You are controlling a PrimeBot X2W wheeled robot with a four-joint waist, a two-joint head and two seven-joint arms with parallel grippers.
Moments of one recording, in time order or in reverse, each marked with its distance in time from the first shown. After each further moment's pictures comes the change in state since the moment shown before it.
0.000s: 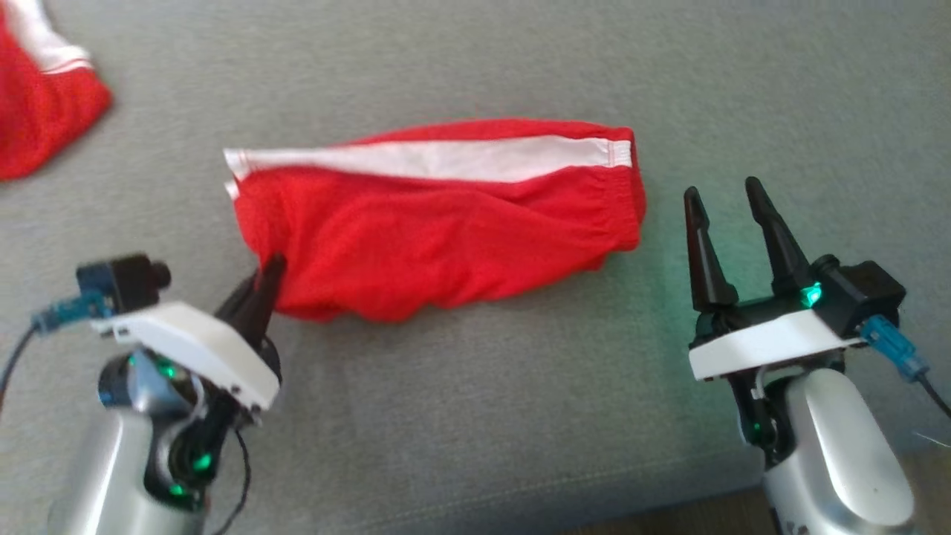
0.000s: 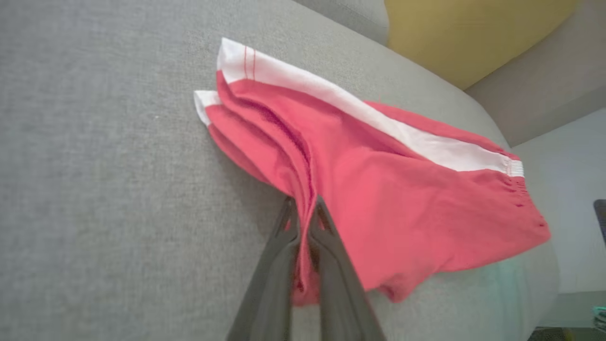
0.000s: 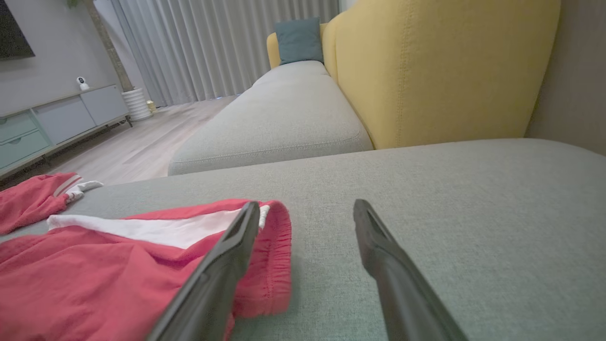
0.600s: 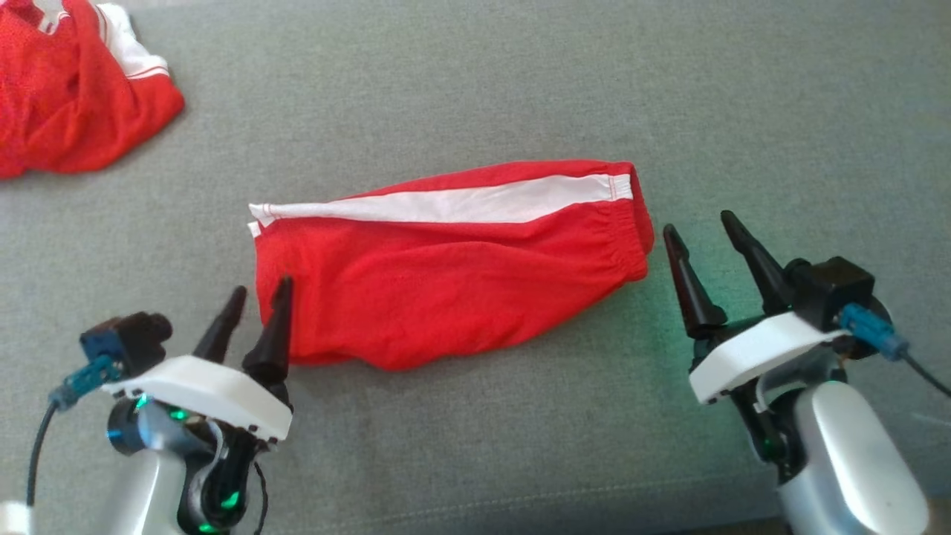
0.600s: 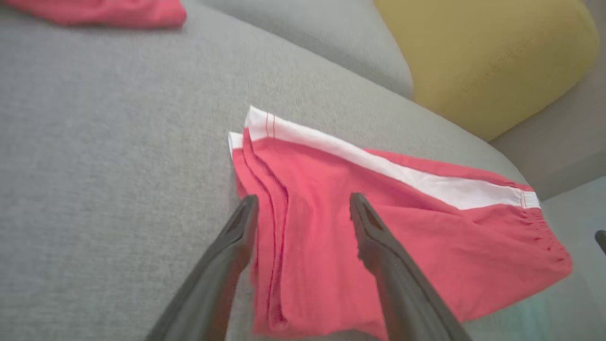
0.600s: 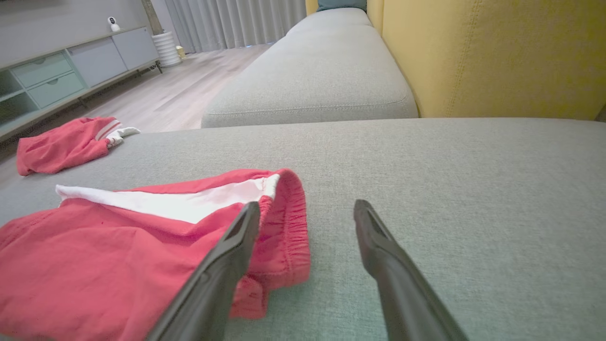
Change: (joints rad) left arm 0.097 -0.055 -0.006 0.040 0.067 0.008 -0.231; right arm 0.042 -0.049 0.038 -0.049 -0.001 0.000 0.212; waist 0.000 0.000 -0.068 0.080
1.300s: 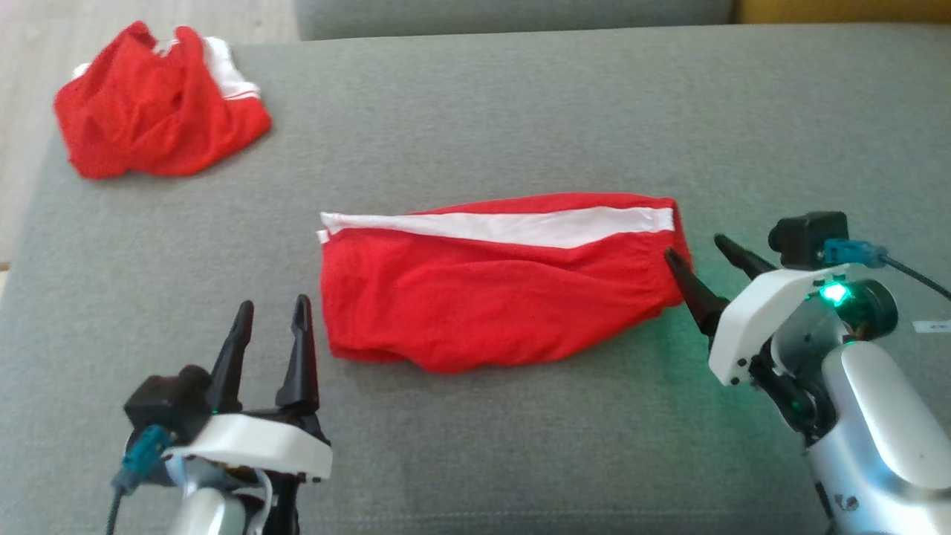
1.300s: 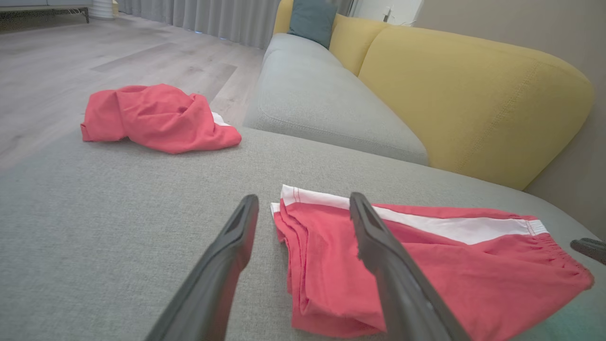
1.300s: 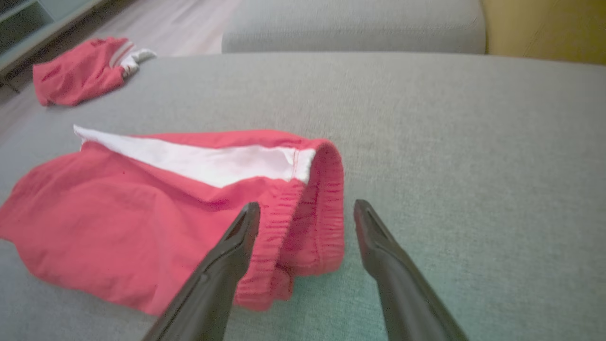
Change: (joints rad) left arm 0.083 -0.041 -0.076 -0.020 0.226 0.068 -0.304; right arm -0.113 -0.119 0.067 0.099 0.167 0.000 0.368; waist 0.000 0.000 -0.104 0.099
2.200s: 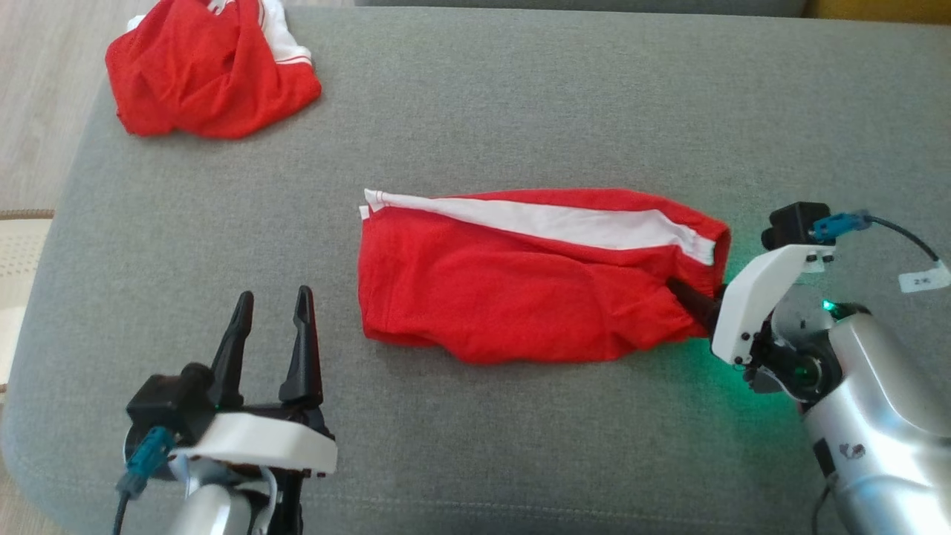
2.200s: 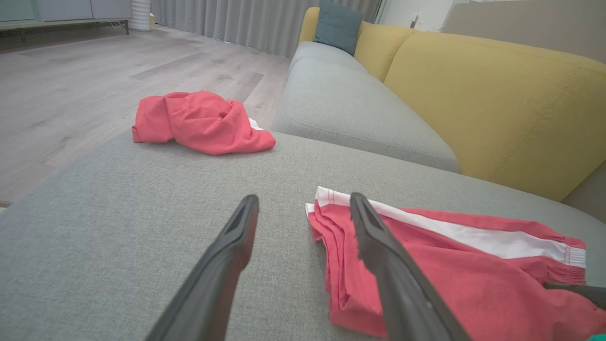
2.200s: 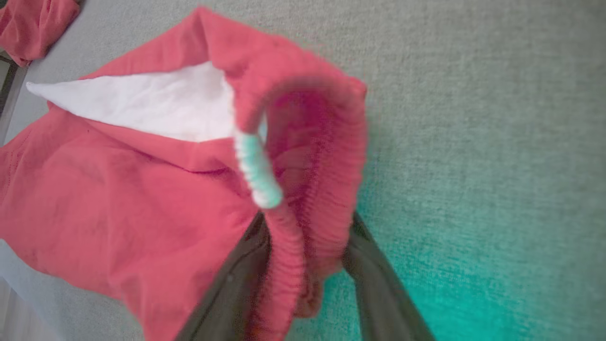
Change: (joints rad) left arm -0.004 -0.008 -0.012 -0.023 0.040 0.021 -0.029; right arm -0.150 -0.010 0.024 0.307 0.241 0.000 0.221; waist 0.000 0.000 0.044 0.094
